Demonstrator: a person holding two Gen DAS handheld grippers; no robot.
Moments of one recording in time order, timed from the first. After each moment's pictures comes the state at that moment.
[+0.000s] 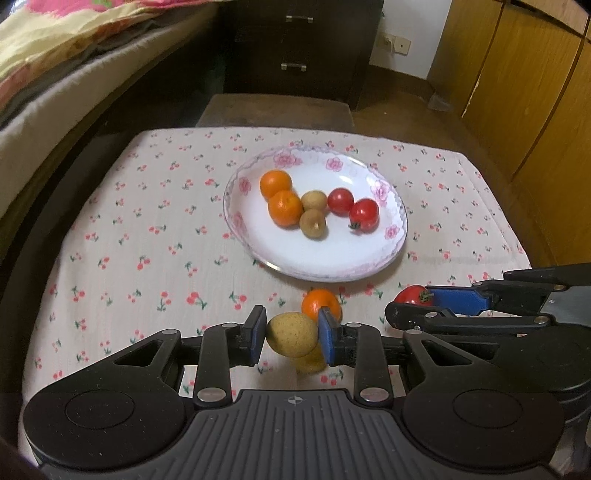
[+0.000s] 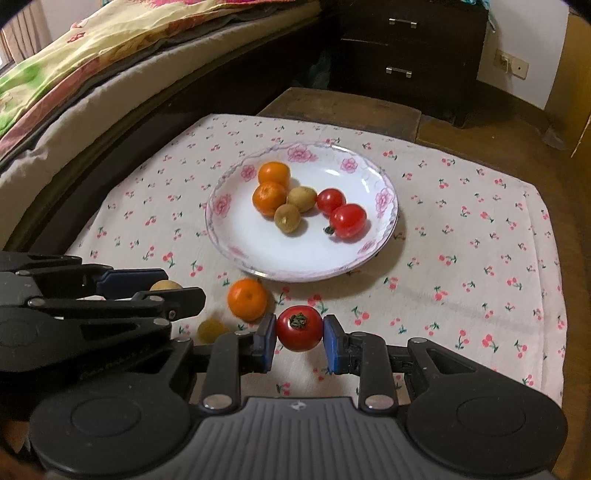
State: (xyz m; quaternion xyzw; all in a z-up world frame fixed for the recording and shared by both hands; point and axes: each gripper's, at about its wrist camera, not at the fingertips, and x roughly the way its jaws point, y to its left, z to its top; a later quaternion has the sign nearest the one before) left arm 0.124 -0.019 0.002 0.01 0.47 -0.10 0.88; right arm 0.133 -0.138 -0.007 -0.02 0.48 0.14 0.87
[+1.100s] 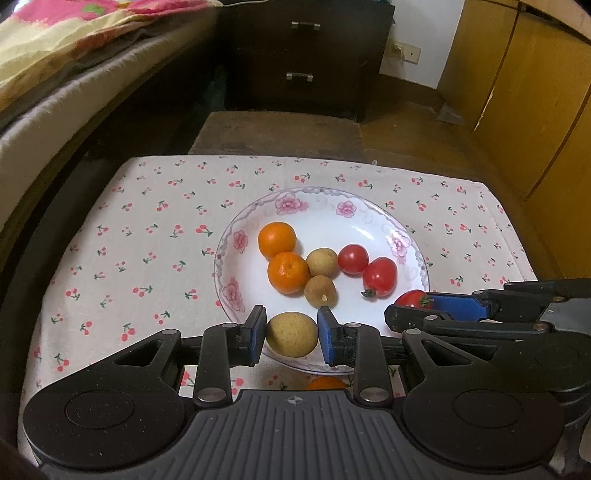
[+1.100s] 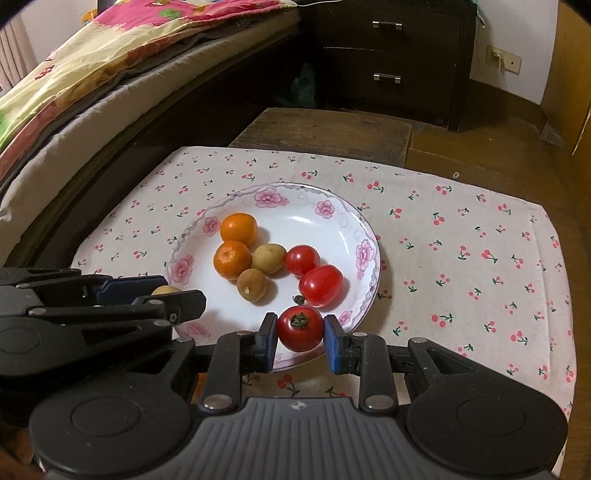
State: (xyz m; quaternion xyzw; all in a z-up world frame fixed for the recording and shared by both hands) left arm 0.188 -0.030 -0.003 0.00 0.47 -0.09 0.88; right arm 0.199 -0.153 -0.014 0.02 0.47 0.13 0.87
